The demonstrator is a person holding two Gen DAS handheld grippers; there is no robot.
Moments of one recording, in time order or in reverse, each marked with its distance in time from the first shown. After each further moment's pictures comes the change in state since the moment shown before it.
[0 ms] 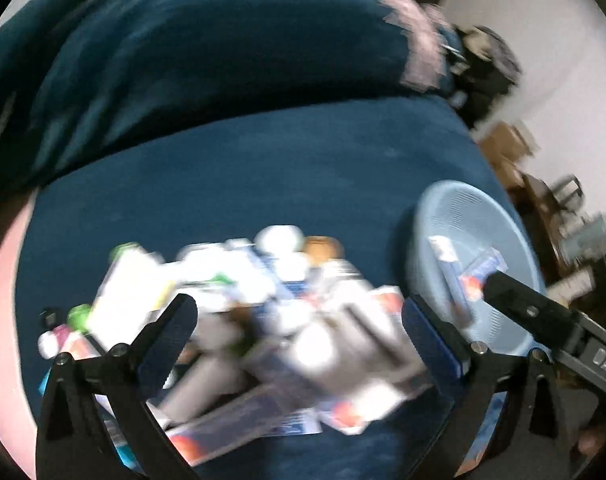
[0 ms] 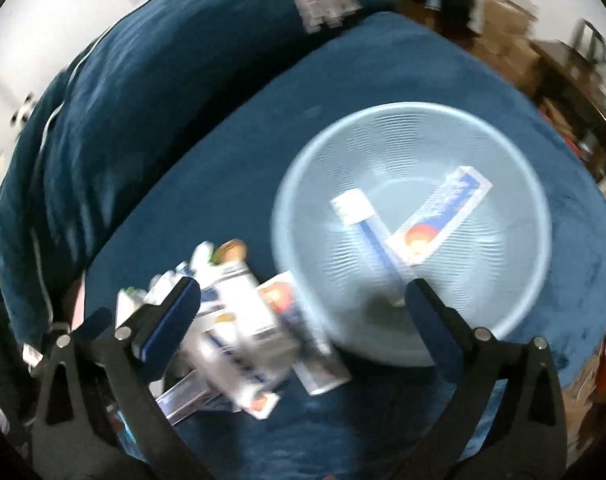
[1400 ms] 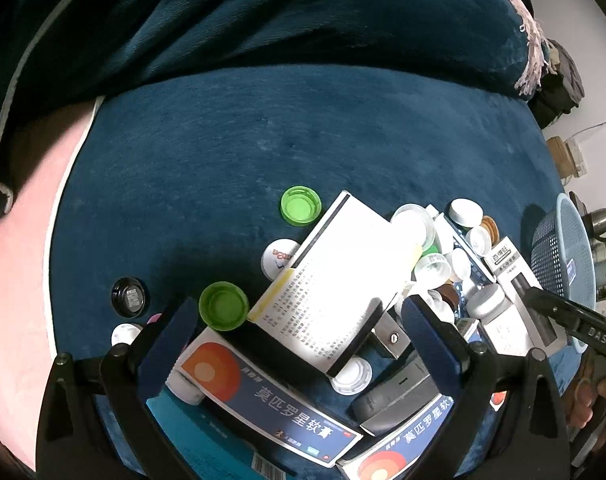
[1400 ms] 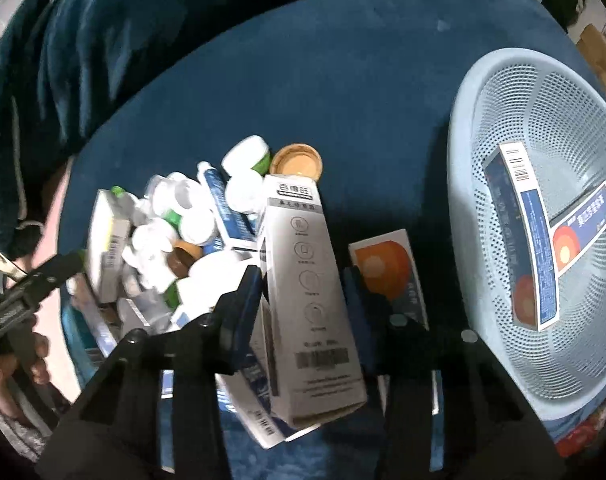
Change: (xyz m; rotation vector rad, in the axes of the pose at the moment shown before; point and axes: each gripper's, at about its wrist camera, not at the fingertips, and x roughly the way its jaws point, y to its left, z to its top) left arm 0.051 0.162 -0.014 -0.127 0.151 0.064; right arm 0.109 0.064 -0.035 -0.249 0.287 0.029
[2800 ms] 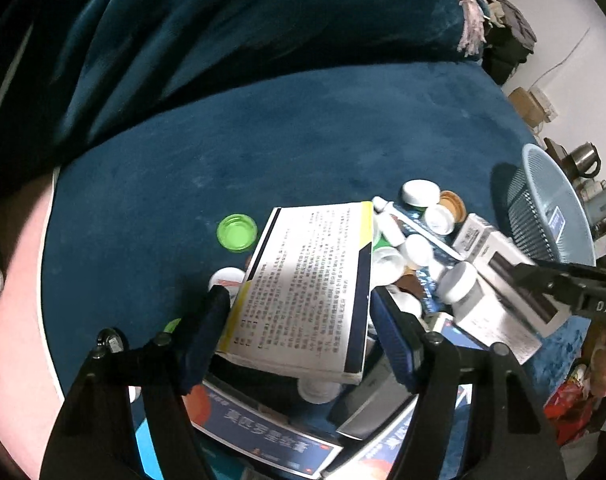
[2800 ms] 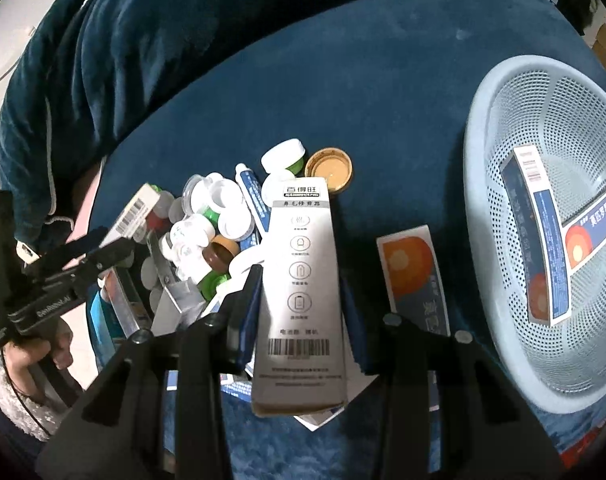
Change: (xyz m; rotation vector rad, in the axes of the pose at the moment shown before) left arm -0.012 -0.041 -0.002 0.237 -0.041 -0.037; right arm -0.008 0.006 -0.002 -0.020 -0.015 0.084
